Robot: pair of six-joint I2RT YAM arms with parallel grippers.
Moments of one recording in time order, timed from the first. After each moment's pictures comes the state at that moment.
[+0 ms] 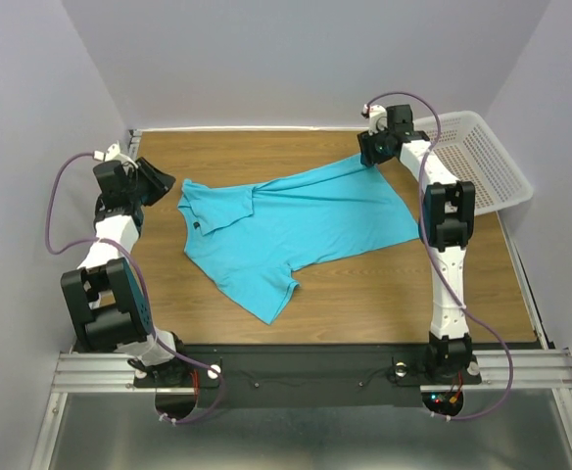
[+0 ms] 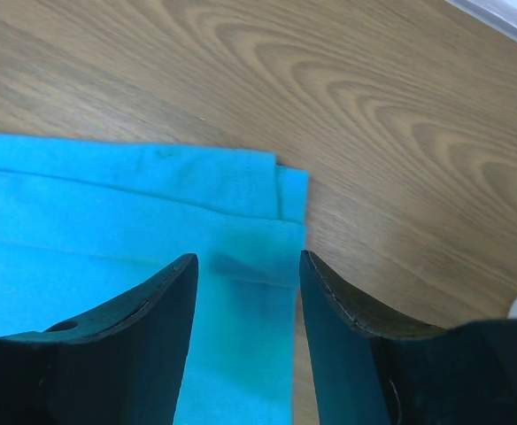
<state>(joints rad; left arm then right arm) 0.28 1.49 0.98 0.09 0.38 -0.52 0.10 2.48 2.21 -0.51 -0.27 -0.28</state>
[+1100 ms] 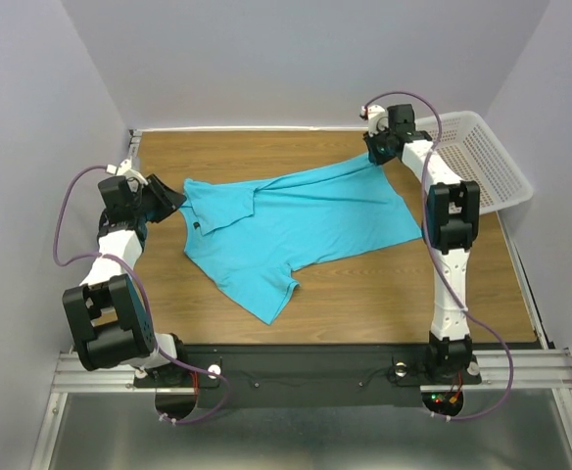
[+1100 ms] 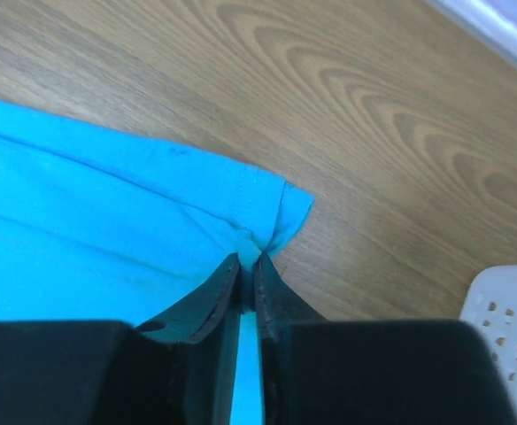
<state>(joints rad) 0.28 1.38 0.83 0.04 0.49 -0.46 0.10 2.42 2.14 -0.51 -0.23 -0.38</state>
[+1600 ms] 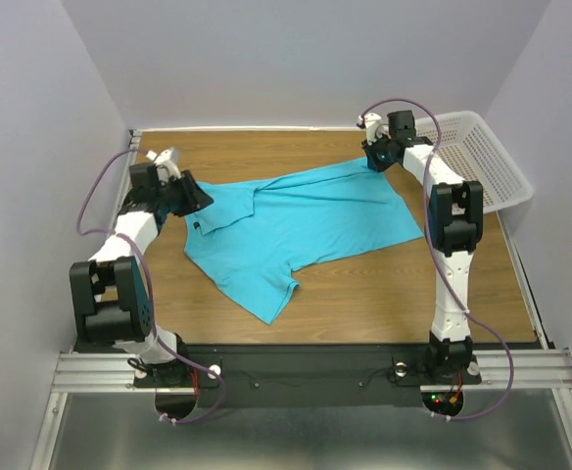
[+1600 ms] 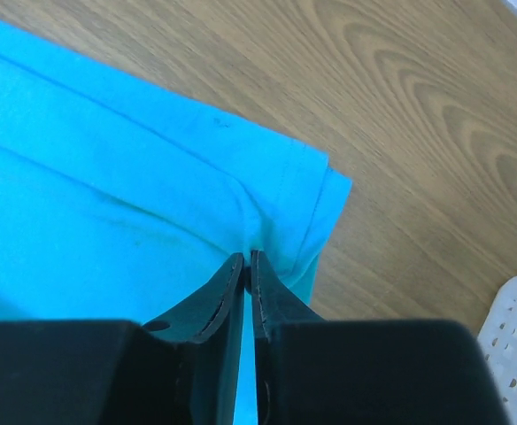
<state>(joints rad) 0.15 1.48 0.92 -0.08 0.54 -0.32 0.10 2.35 2.01 -0.46 -0.30 -0.47</state>
